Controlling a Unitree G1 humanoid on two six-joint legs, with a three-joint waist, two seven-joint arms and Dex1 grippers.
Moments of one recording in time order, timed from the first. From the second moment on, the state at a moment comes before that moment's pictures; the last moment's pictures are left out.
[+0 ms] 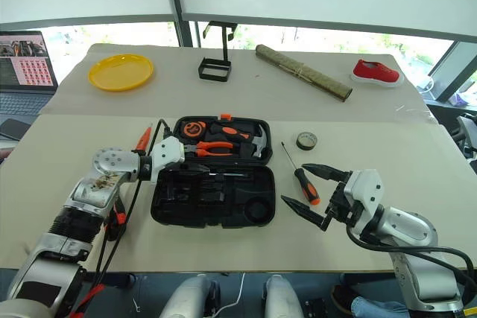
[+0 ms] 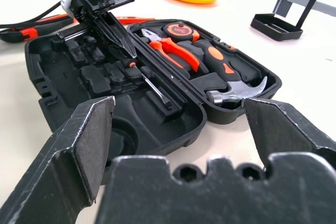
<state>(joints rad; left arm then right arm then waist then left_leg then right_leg) -0.56 0.59 -0.22 0.28 -0.10 0.08 -1.17 0.09 -0.65 -0.17 -0.38 0.50 0.11 0.88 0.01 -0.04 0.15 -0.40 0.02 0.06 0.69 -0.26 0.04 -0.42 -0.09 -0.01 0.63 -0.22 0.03</state>
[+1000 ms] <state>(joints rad) -0.03 0.77 0.34 0.05 -0.65 0.13 -1.49 0.49 -0.57 -0.40 -0.46 0.51 0.23 0.73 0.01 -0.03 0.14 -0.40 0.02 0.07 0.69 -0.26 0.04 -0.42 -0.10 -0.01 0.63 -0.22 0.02</state>
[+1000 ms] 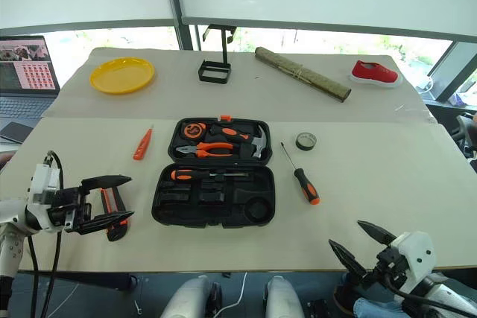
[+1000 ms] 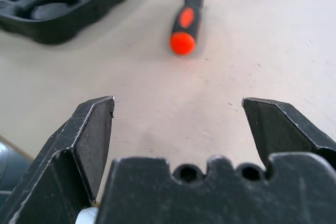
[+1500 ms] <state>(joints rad) -0.05 0.72 0.33 -0.20 -0.79 0.26 -1.38 -0.34 -0.87 0.03 -0.37 0.58 1.17 0.47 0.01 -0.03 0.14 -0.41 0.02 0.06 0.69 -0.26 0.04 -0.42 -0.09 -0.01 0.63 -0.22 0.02</state>
